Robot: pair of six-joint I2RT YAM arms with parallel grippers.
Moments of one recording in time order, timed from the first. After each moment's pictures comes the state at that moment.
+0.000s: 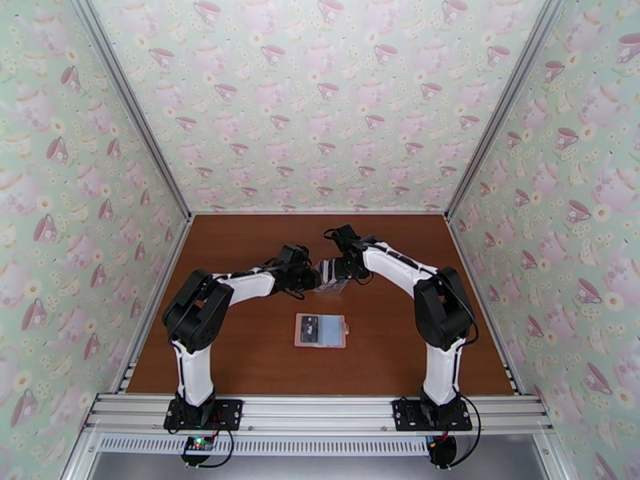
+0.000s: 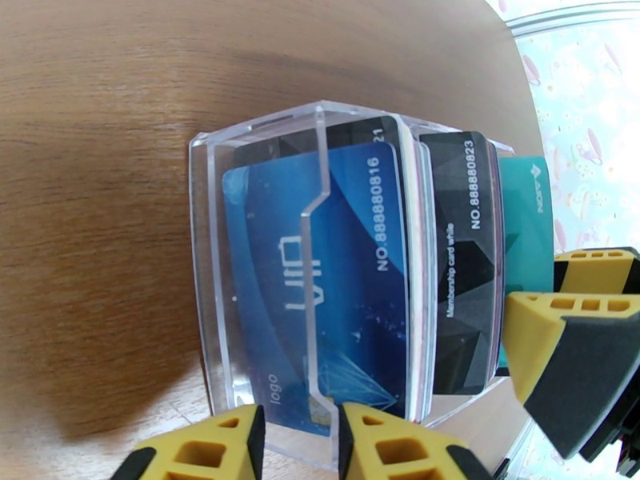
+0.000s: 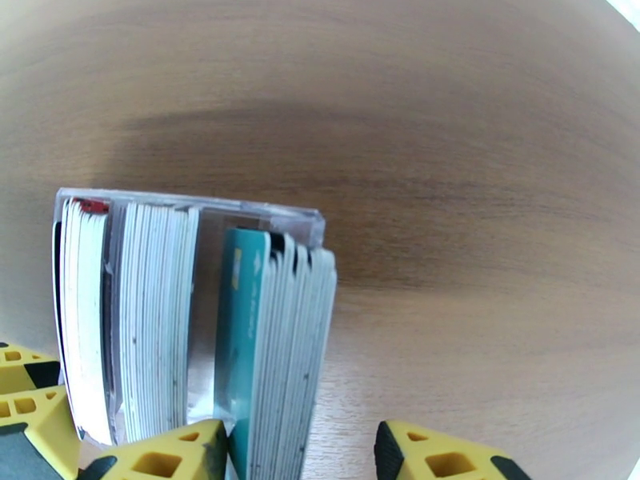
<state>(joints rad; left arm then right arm) -0.55 1.95 1.16 -0.06 0.32 -0.63 0.53 1.96 1.53 -0.80 0.17 0.38</state>
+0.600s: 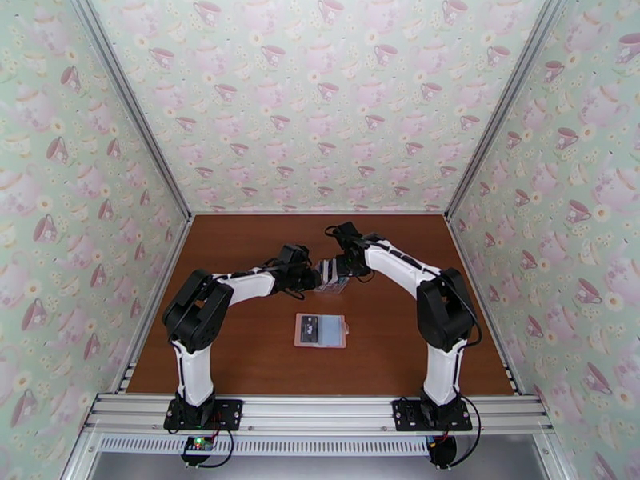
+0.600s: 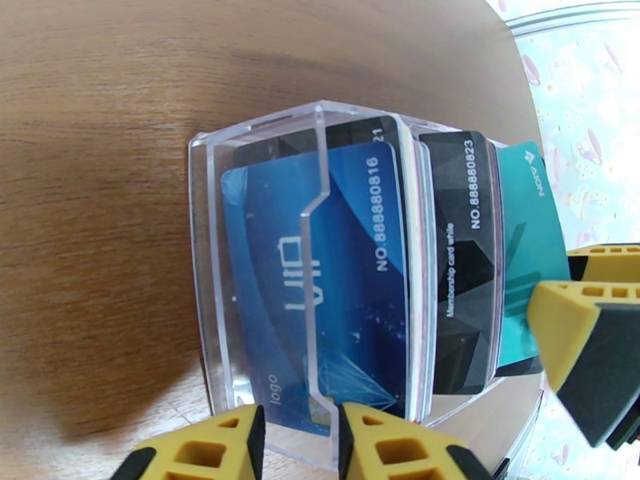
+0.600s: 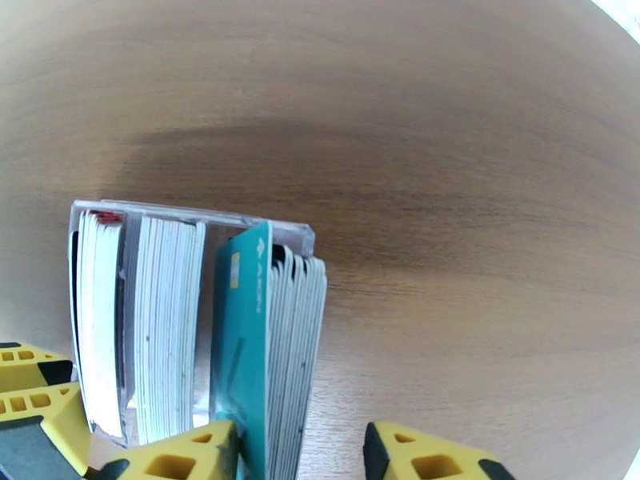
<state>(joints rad) -0.55 1.95 1.16 -0.06 0.32 -0.63 0.53 1.94 1.55 -0.82 0.17 0.37</state>
